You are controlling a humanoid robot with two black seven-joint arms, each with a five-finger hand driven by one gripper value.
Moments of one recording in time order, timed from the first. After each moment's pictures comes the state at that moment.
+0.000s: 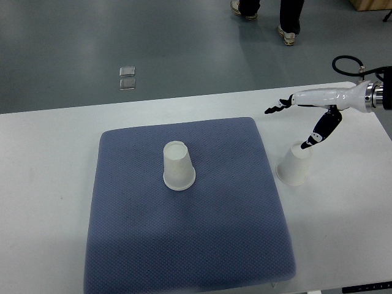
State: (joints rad) left arm -0.05 0.00 -0.07 -0.15 0.12 0.06 0.14; right arm 1.12 -0.83 0.13 1.19 -1.38 0.36 0.41
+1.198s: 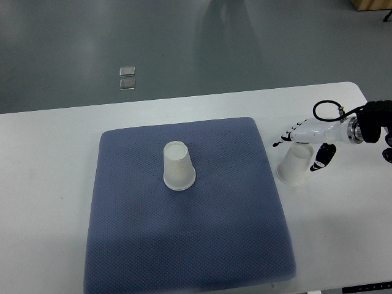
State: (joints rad) left arm -0.05 0.00 -0.07 -0.15 0.12 0.06 0.14; right arm 1.08 -0.70 -0.11 1.08 -1.62 0.09 0.36
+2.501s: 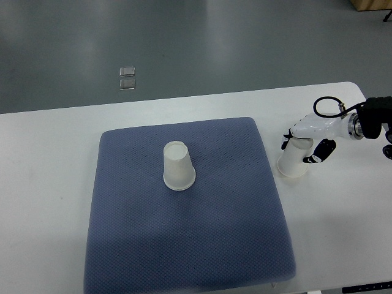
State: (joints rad) left arm -0.05 0.00 -0.07 -0.15 0.12 0.06 0.14; right arm 1.12 -0.70 -0.11 1.07 -1.63 0.08 0.36
